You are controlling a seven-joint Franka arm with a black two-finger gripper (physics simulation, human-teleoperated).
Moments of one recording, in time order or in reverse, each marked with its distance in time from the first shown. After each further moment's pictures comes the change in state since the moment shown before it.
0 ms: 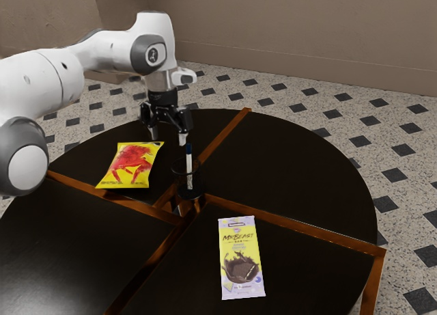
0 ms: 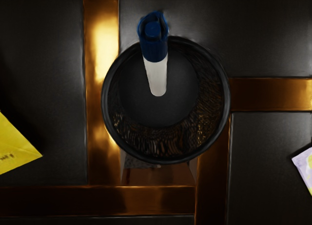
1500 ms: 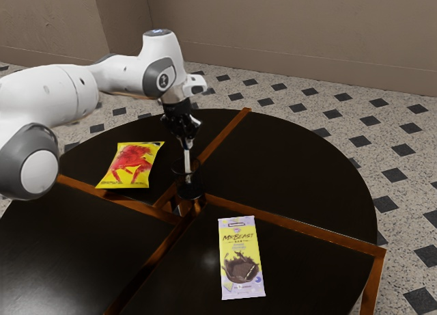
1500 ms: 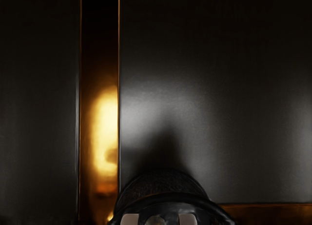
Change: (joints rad) arm -0.016 0.079 0.002 -0.044 0.008 0.360 0.002
